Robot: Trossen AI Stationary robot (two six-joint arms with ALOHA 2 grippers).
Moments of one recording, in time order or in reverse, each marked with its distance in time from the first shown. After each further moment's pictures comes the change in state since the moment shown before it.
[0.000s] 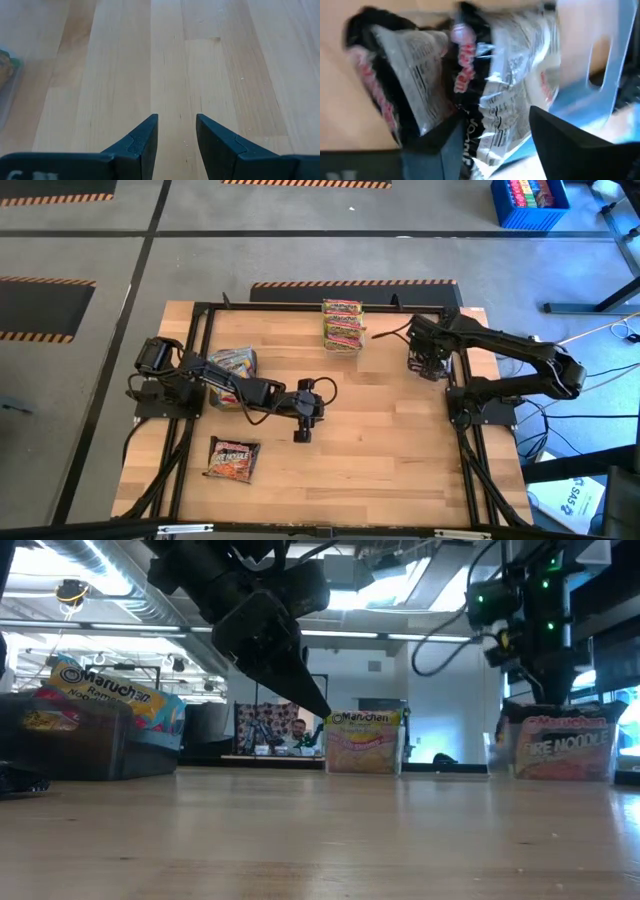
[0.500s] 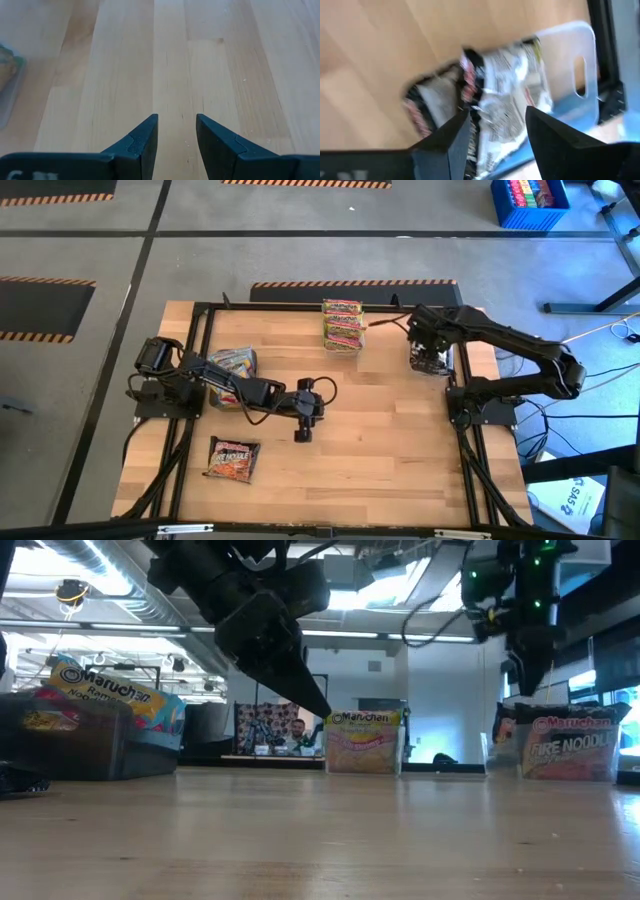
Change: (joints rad) left arm 0.000 0.000 0.000 0.000 -0.011 -0.006; right arm 0.001 0.005 0.118 -0.041 -0.009 0.000
